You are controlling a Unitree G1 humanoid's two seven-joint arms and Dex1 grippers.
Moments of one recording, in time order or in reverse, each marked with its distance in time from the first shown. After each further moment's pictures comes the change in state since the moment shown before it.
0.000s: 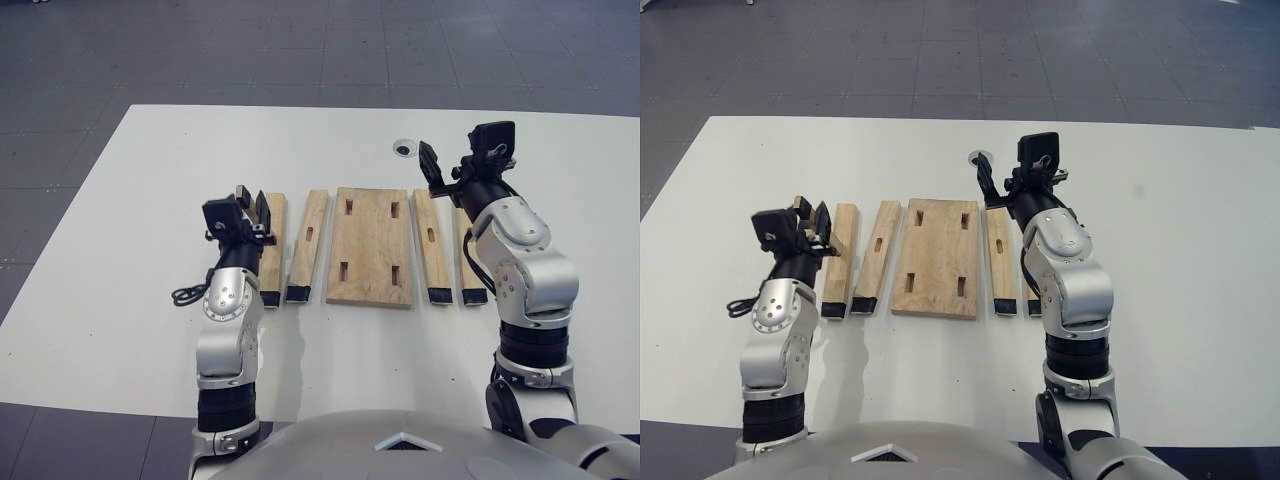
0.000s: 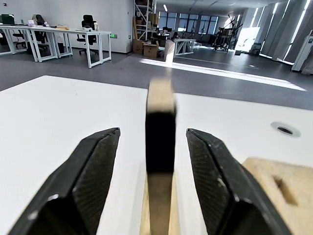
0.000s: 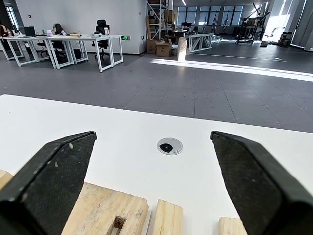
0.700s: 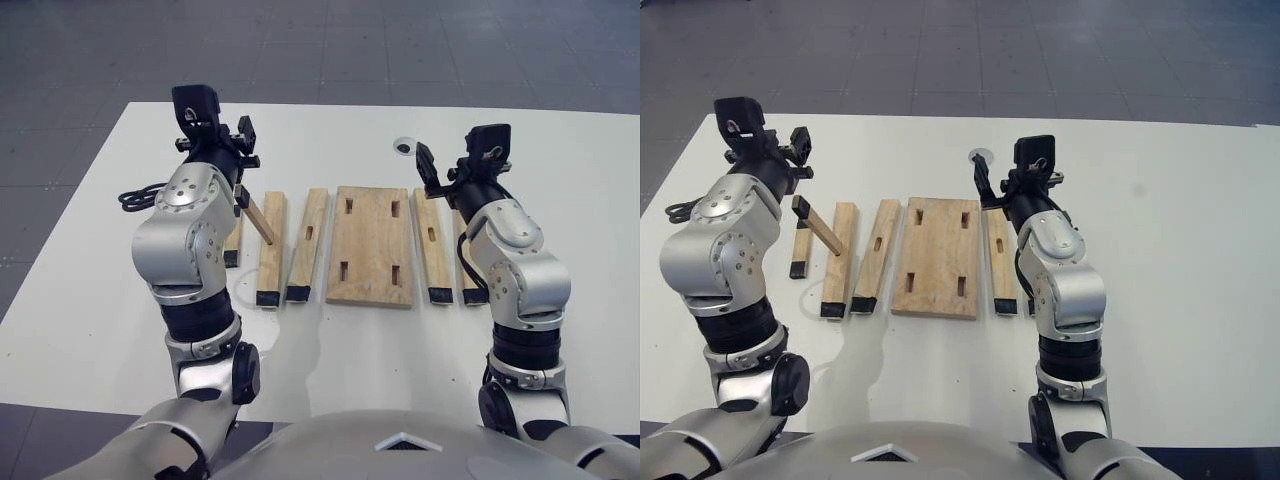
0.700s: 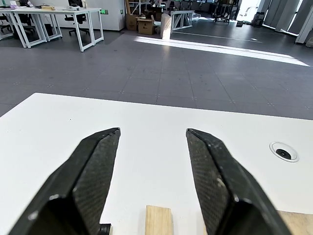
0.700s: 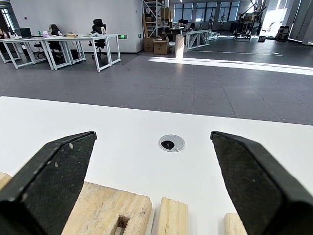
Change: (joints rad) left arm -0.552 0.108 0.164 0.012 -0.056 0.674 0.025; right arm 0.008 0.038 0.002 -0.003 -0.018 -0.001 -0.017
